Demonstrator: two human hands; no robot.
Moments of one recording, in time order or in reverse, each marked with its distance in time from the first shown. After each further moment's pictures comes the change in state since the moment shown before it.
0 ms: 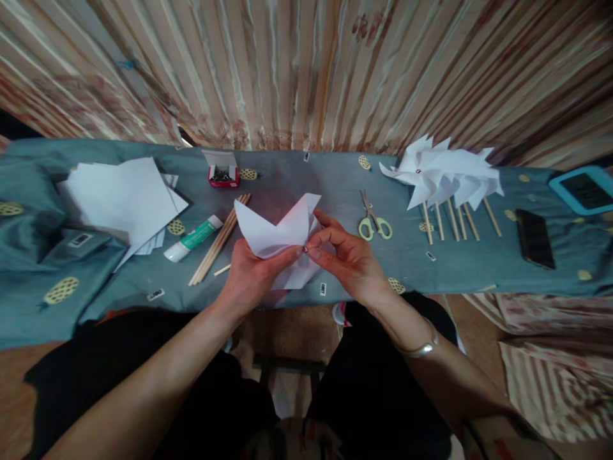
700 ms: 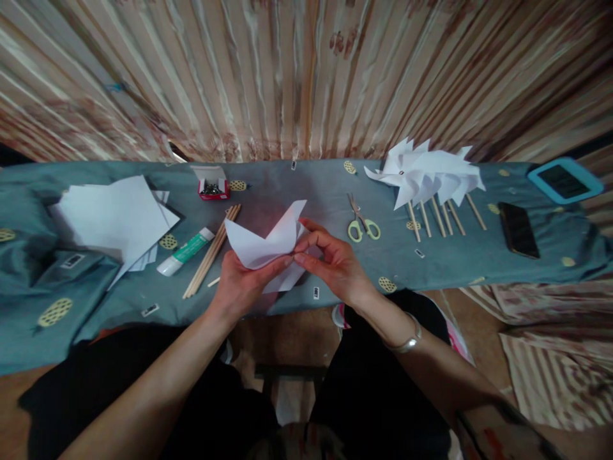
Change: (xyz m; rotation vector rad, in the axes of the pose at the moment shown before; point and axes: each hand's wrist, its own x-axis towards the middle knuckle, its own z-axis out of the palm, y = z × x) left_hand 0.003 -0.003 -0.005 0.079 0.004 0.011; right_hand 0.004 0.008 0.006 0.064 0.067 -0.004
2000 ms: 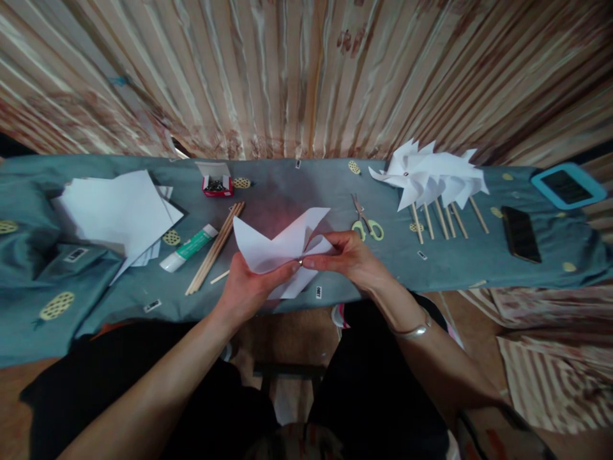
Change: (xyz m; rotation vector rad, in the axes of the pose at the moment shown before) left_hand -0.006 -0.002 0.000 -0.014 -0.058 -0.048; right_hand 0.012 -0.015 -0.019 0.264 -0.160 0.418
